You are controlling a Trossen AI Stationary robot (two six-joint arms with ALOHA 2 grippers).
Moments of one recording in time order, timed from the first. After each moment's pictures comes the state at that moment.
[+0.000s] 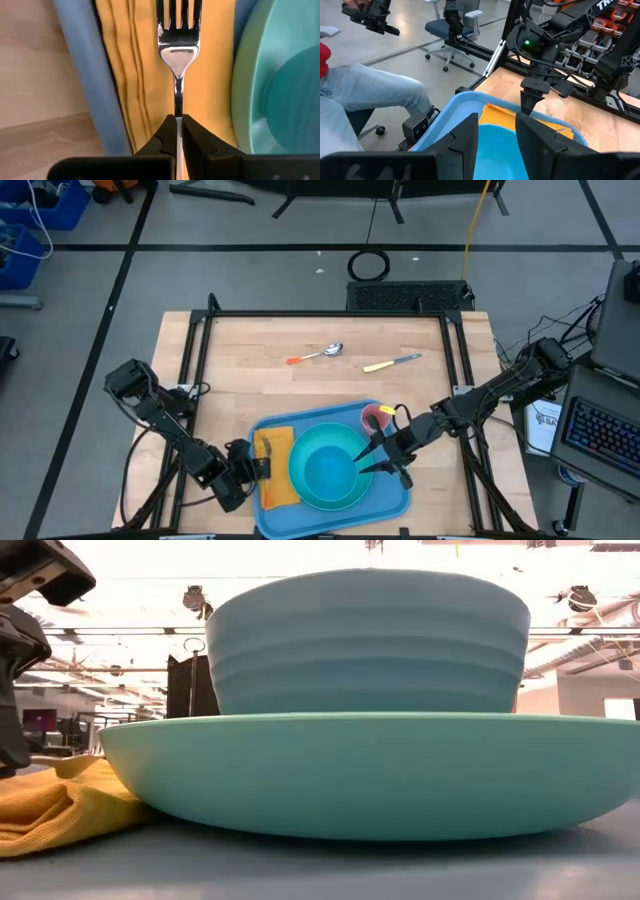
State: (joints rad) left arm -0.85 1.66 0.79 -0.29 -0.53 -2.36; right arm 0.50 1.29 0.81 0.22 0.03 -0.14
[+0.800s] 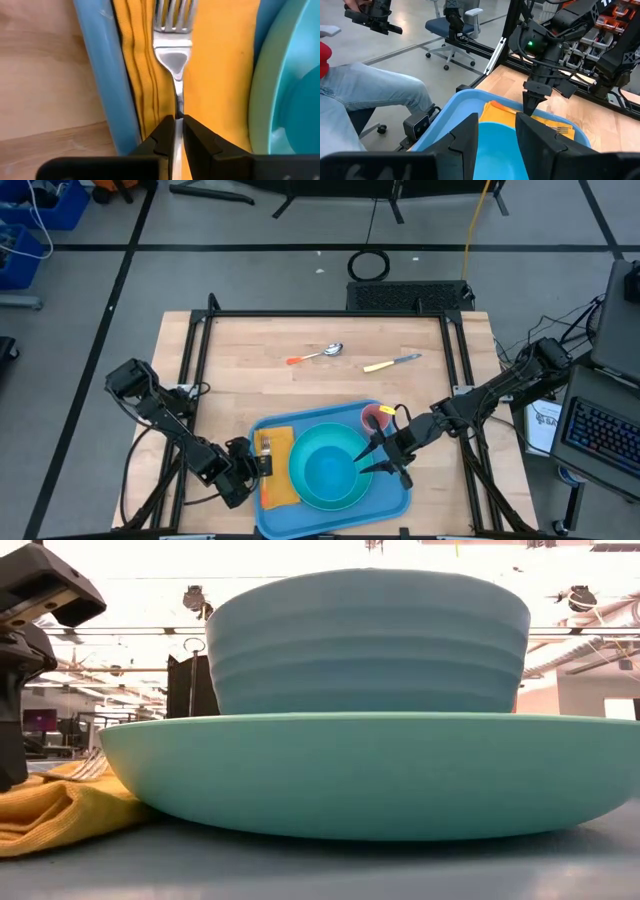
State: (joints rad) left arm -0.82 1.66 0.79 -0.35 -0.45 -2.36; right arm 0.50 1.29 0.81 0.21 0.03 -0.14
